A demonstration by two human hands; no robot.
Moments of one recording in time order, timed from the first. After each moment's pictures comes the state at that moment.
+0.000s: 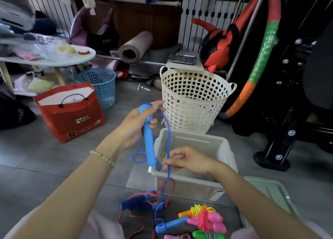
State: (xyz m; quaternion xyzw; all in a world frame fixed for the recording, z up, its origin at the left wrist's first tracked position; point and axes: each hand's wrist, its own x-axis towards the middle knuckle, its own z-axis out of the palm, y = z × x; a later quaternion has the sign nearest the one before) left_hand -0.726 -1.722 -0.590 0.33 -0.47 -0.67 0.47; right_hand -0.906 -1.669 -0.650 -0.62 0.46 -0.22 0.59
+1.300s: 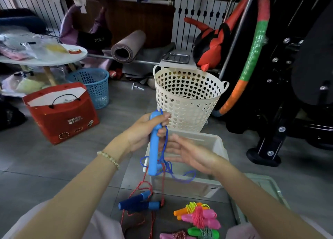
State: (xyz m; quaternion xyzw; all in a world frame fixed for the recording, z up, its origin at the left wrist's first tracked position) left_hand -0.756 -1.706 -0.591 0.31 -0.50 -0.72 0.37; right_hand -0.920 -1.659 -0.634 -0.50 0.40 -0.33 0.69
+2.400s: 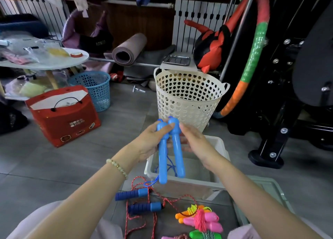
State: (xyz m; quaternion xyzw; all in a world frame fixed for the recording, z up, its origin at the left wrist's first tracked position) left_hand -0.770 -1.701 -0.612 0.38 -0.48 -0.71 0.35; right_hand -0.912 -1.663 -0.610 -0.47 0.53 -0.47 0.53
